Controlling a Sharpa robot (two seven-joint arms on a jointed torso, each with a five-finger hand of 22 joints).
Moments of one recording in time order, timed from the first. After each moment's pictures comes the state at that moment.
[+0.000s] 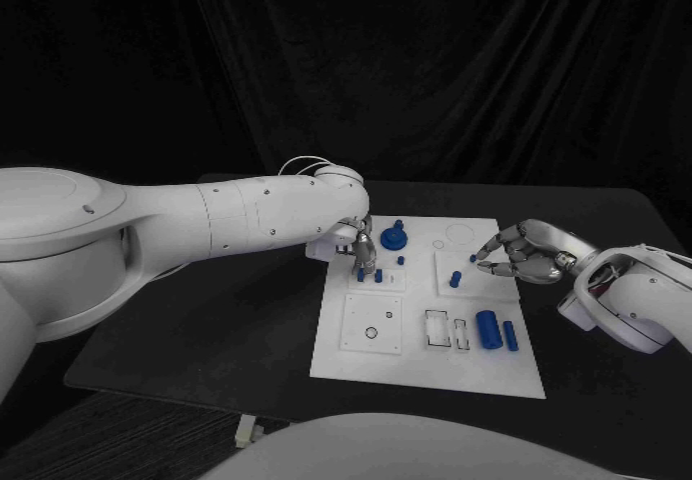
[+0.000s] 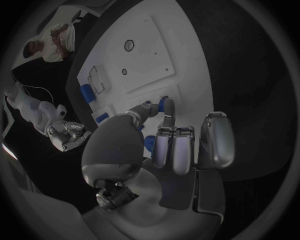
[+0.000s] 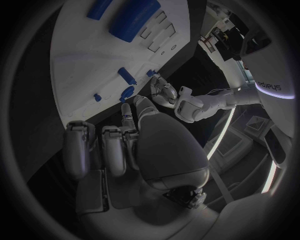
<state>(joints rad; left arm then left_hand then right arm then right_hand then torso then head) 1.31 -0.46 -0.21 1.18 -0.98 0.36 -0.70 1.08 -0.05 0.47 0.05 0.67 1.05 0.03 0.35 0.90 1.47 -0.05 1.51 1.31 1.47 -0.11 1.51 1.31 0.05 1.46 0.01 1.25 1.31 1.21 -0.90 -0.21 1.49 -1.11 -0.27 0.09 1.46 0.04 -0.02 0.18 0.45 0.86 0.12 0.32 0.17 1.46 0.05 1.58 1.31 1.46 -0.02 1.57 1.31 0.02 1.47 0.09 1.47 1.31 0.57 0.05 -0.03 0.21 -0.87</state>
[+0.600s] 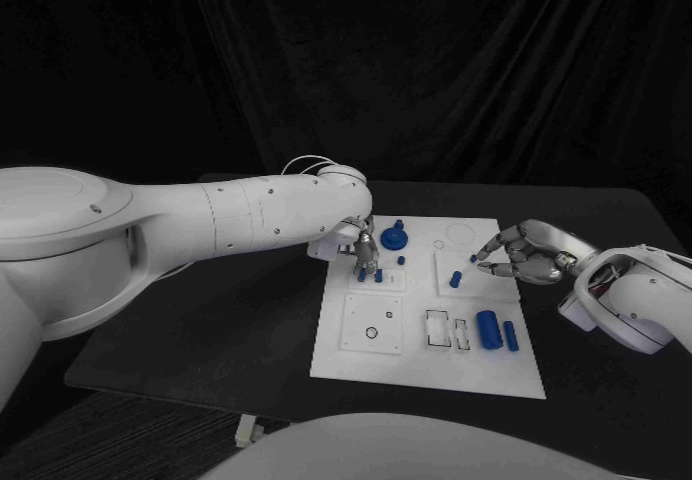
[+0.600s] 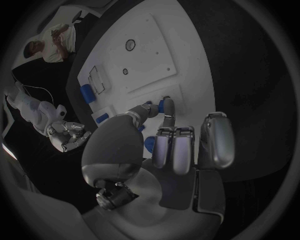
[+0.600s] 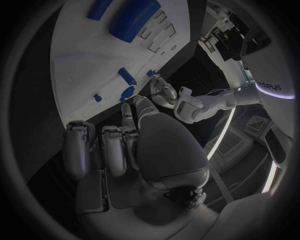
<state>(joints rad) 1.31 -0.45 -0.21 1.16 -0.98 0.38 -0.70 1.07 -0.05 0.47 0.05 0.71 1.05 0.04 0.35 0.91 1.46 -0.06 1.51 1.31 1.47 -0.11 1.51 1.31 0.05 1.46 0.00 1.25 1.31 1.21 -0.90 -0.21 1.49 -1.11 -0.27 0.09 1.46 0.04 -0.01 0.18 0.45 0.86 0.12 0.32 0.17 1.46 0.05 1.57 1.31 1.46 -0.02 1.57 1.31 0.02 1.47 0.09 1.47 1.31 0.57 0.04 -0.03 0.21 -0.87</state>
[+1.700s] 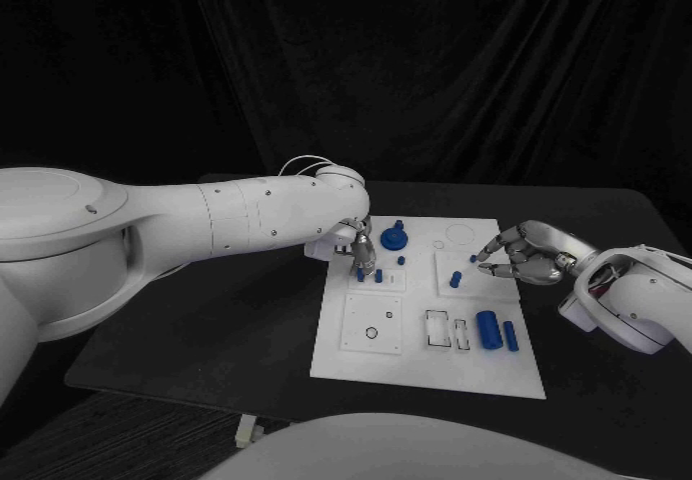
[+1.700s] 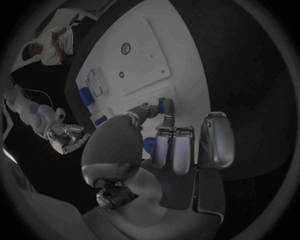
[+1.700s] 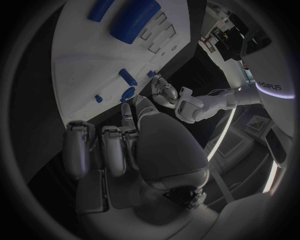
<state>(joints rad) 1.31 -0.46 -0.21 1.17 -1.00 0.39 -0.70 1.05 -0.06 0.47 0.04 0.73 1.06 0.04 0.35 0.92 1.47 -0.06 1.51 1.31 1.47 -0.11 1.51 1.31 0.05 1.46 0.00 1.25 1.31 1.21 -0.90 -0.21 1.48 -1.11 -0.27 0.09 1.47 0.04 -0.01 0.17 0.45 0.87 0.13 0.32 0.17 1.46 0.05 1.57 1.31 1.46 -0.02 1.57 1.31 0.02 1.47 0.09 1.47 1.31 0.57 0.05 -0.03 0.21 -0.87</state>
